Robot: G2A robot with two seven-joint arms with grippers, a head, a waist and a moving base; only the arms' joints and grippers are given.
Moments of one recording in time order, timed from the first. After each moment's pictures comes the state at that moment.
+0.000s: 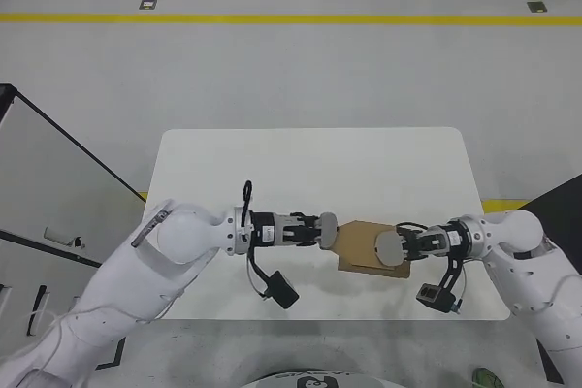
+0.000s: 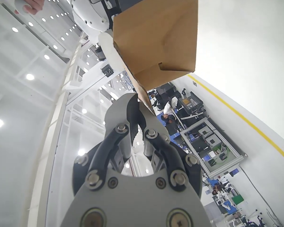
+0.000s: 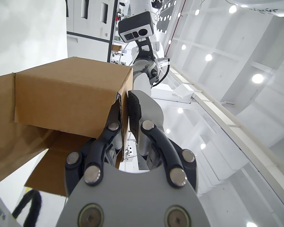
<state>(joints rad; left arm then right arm) 1.11 -0.97 -0.92 -1.99 3.04 -0.03 0.84 -1.36 -0.85 1.30 -1.61 -2.38 0.34 -1.48</state>
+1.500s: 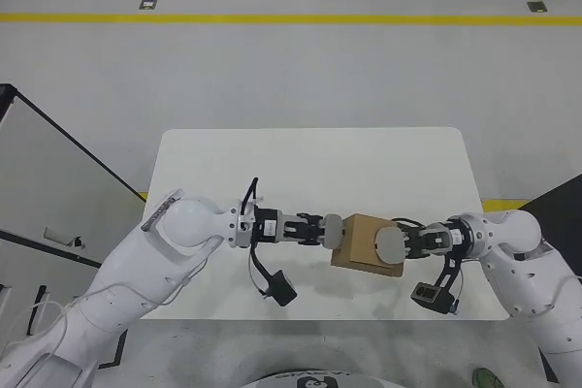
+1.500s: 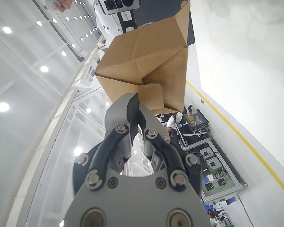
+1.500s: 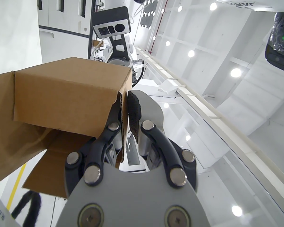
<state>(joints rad) 1.05 -1.00 -0.88 -1.87 2.88 0.06 0.91 -1.37 -0.87 1.31 -1.67 -2.30 0.36 -1.46</state>
